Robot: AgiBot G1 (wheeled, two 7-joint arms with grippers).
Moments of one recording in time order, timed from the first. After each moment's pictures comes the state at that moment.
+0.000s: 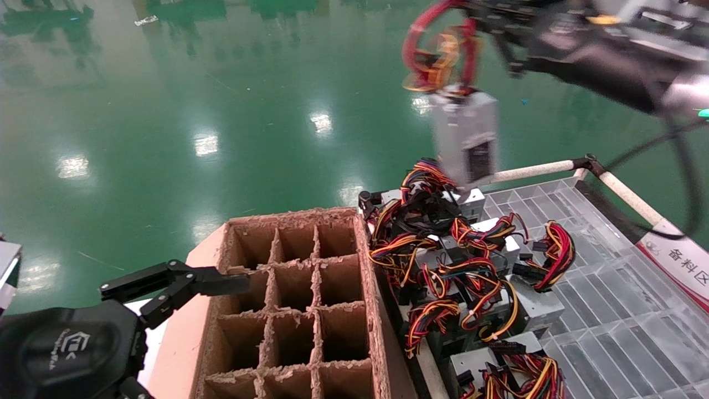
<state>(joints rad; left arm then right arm) -1.09 0.58 0.37 -1.26 0.67 1.46 -0.14 1.84 -0.86 -1.02 0.50 -0.38 -0.97 -0.67</state>
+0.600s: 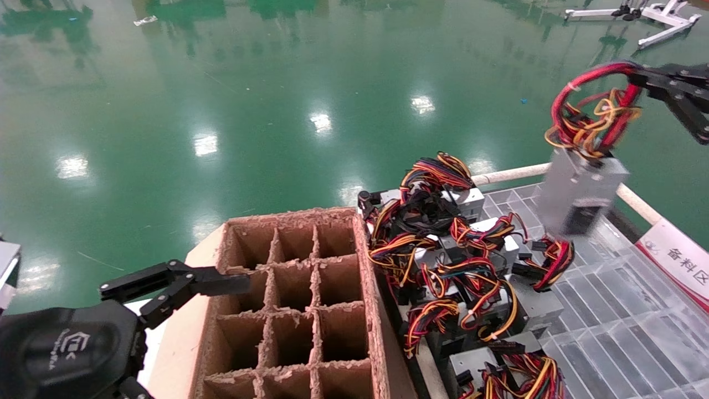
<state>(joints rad) -1.09 0.58 0.37 -1.26 0.67 1.46 -0.14 1.81 -0.46 -1.07 0.61 -0.43 -1.06 -0.48</state>
